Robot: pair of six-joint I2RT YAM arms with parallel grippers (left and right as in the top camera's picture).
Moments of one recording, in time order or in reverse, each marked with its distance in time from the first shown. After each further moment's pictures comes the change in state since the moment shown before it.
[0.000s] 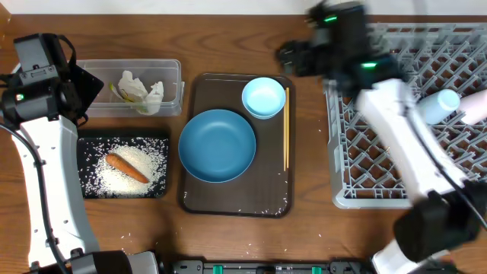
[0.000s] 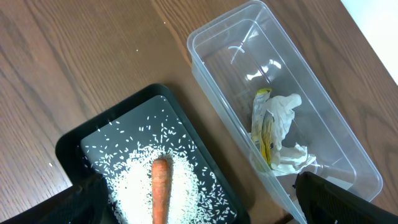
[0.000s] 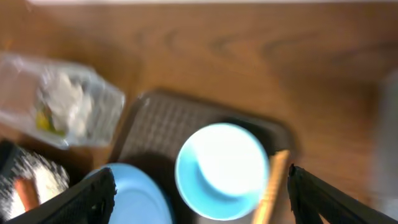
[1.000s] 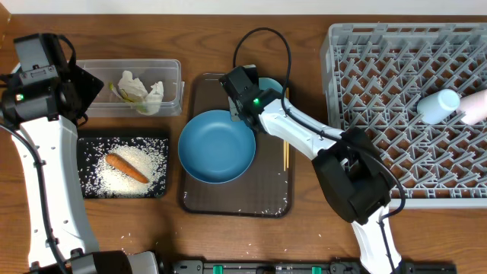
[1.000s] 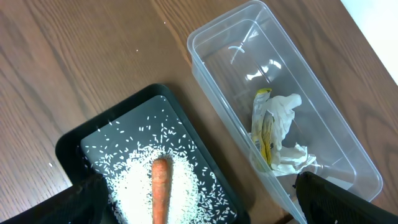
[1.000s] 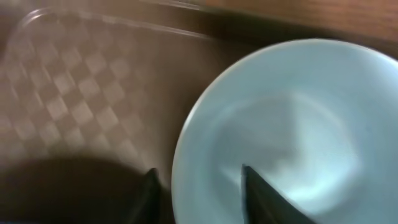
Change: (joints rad) left arm 0.000 0.000 0.000 0.000 0.000 0.000; right arm 0.301 0.393 -0.002 0.136 0.466 0.192
